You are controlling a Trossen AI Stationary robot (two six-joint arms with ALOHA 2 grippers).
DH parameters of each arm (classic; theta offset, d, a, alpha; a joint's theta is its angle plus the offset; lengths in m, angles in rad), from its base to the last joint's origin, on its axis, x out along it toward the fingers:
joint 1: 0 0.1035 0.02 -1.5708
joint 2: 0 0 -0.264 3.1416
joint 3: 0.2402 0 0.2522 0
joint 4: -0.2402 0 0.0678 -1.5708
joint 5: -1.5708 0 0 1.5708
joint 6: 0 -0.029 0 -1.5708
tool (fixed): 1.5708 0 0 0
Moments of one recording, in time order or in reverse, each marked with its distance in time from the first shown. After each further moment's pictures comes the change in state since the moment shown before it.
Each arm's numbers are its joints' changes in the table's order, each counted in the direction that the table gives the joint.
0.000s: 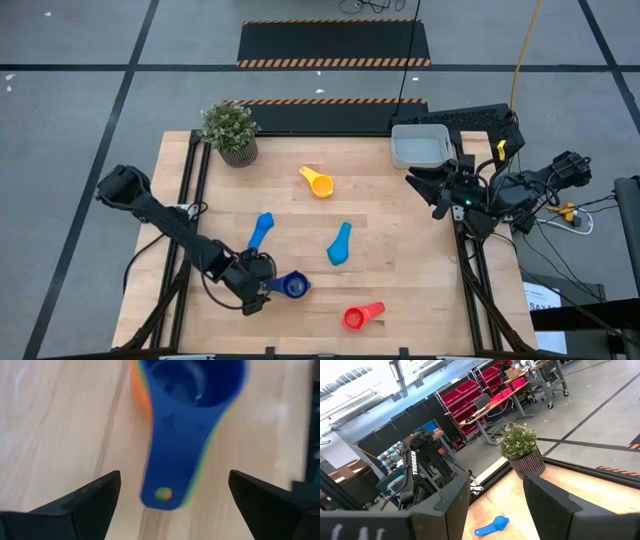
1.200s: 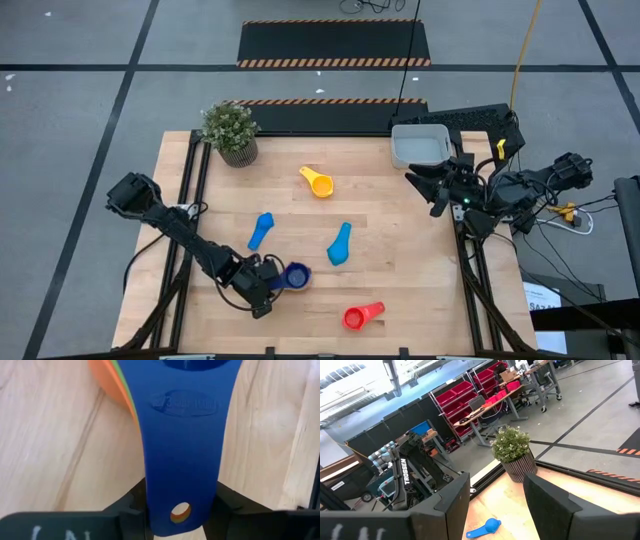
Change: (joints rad) left arm 0.004 0.119 0.000 0.114 -0.031 0.139; right arm -0.029 0.000 0.000 -0.009 0.000 0.024
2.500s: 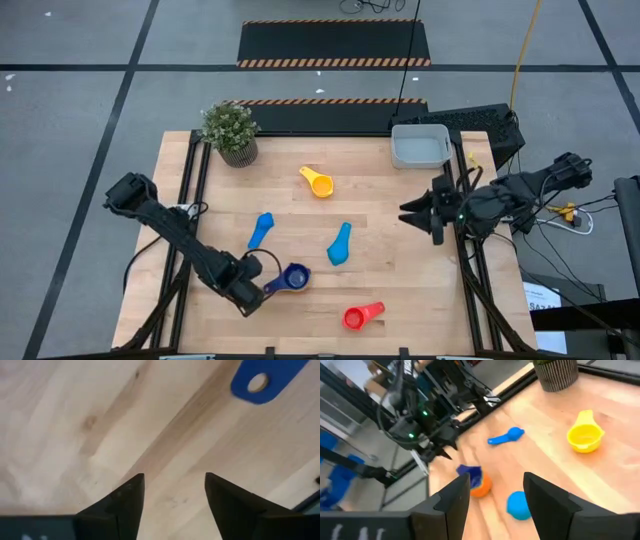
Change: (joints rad) left arm -0.043 -0.009 0.276 -0.723 -0.219 0.399; right arm 0.003 0.036 0.000 -0.321 0.421 -0.221
